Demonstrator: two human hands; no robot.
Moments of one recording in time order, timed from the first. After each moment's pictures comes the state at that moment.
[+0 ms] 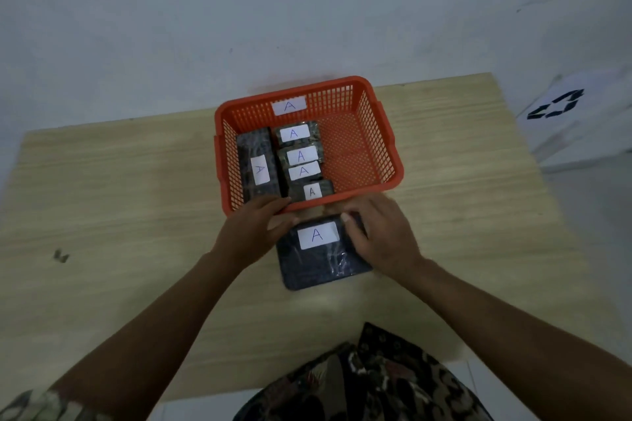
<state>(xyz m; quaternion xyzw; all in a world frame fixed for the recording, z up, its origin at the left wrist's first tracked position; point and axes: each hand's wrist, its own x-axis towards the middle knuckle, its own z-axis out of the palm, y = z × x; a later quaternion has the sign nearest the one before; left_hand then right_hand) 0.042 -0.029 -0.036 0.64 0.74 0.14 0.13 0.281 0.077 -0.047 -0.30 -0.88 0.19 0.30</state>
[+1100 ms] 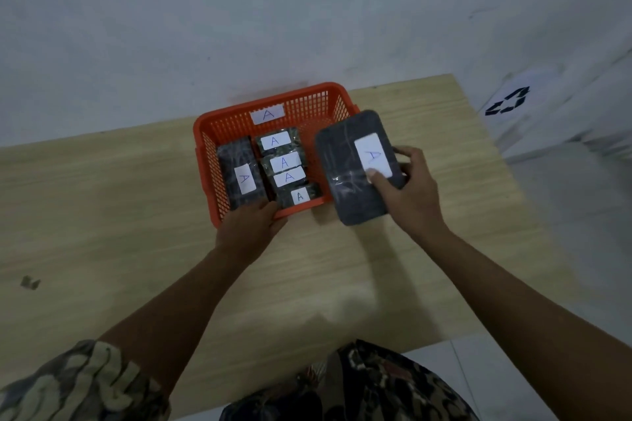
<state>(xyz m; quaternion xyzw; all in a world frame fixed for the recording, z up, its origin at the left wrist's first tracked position) 0.039 -0.012 -0.062 0.69 0.72 0.07 0.02 0.302 0.102 0.007 -0.55 -0.63 0.41 0.36</state>
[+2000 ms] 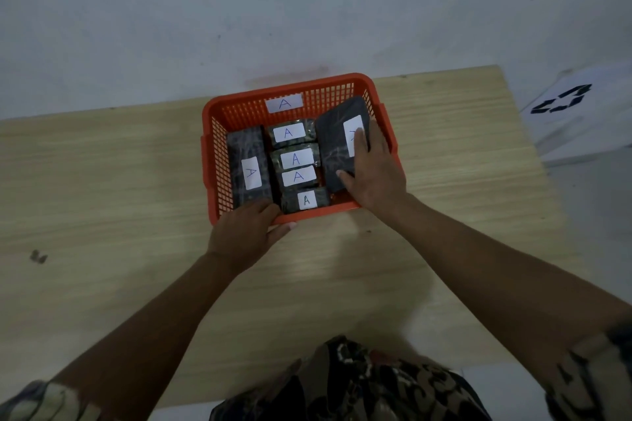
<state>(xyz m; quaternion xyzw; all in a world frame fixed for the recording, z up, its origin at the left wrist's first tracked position) 0.038 -0.018 -0.058 0.68 0.73 0.07 0.02 0.222 0.166 -0.044 -0.49 -0.86 0.14 0.02</state>
